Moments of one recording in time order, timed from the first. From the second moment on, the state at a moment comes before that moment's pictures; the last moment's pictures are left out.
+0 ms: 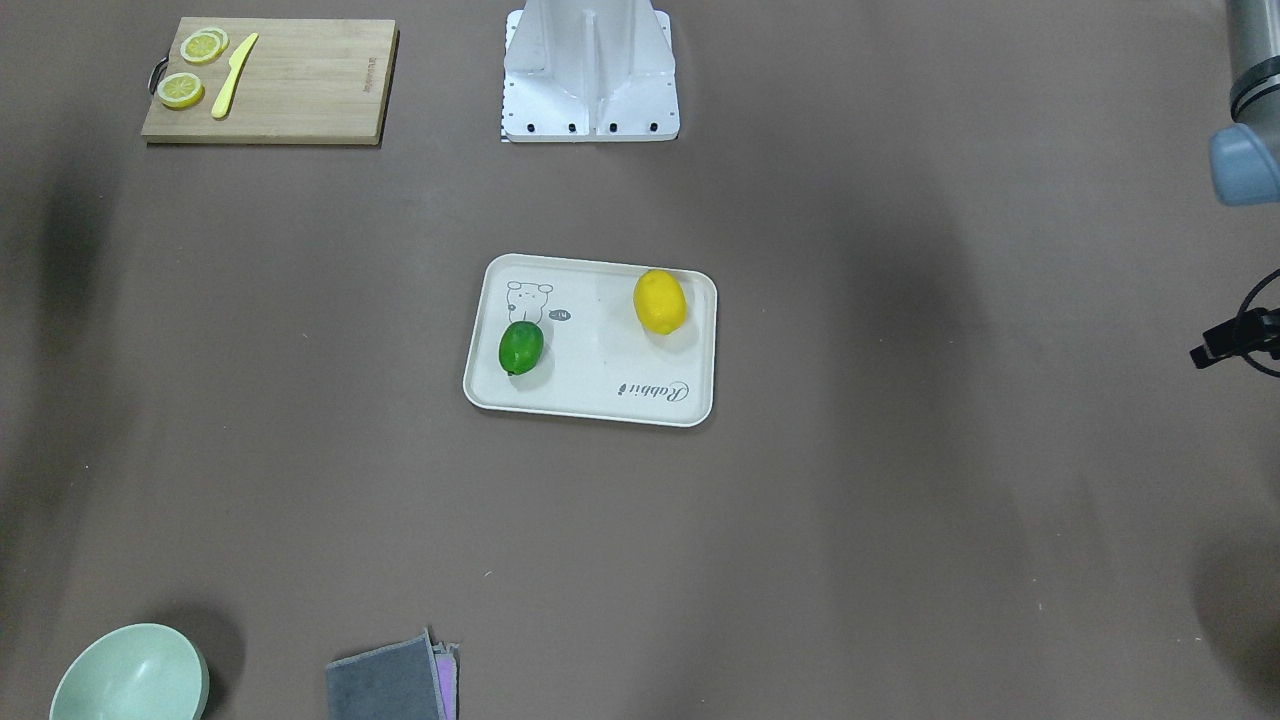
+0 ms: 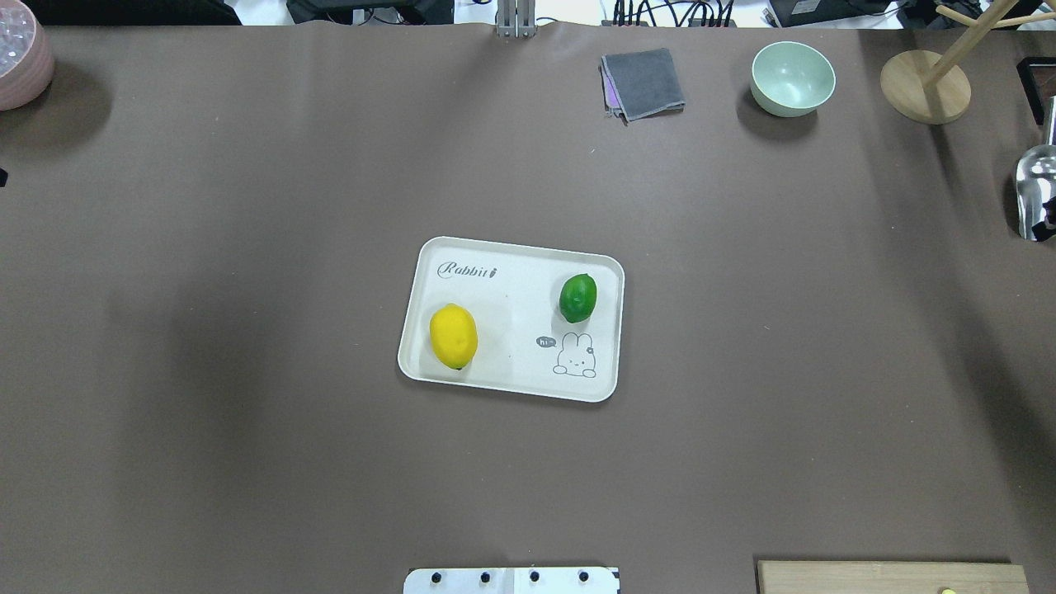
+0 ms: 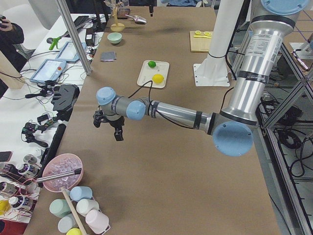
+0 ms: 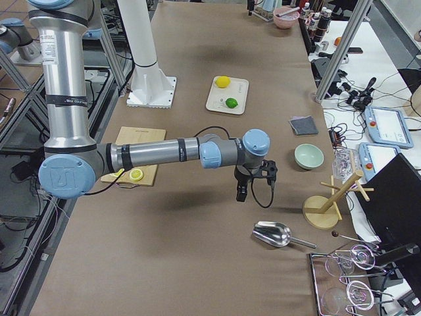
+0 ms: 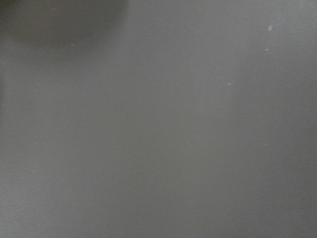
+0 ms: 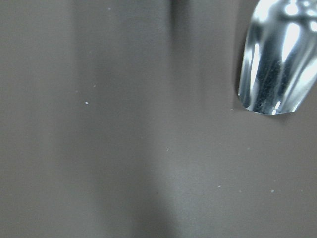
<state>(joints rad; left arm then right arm) -1.37 -1.73 -1.54 -1.62 -2.37 -0.35 1.39 -1.54 1.65 -1.55 2.36 0.28</state>
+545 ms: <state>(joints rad) -1.49 -1.51 -1.68 -1.58 -2.38 -0.12 1.49 -1.56 1.61 -1.58 2.32 0.24</state>
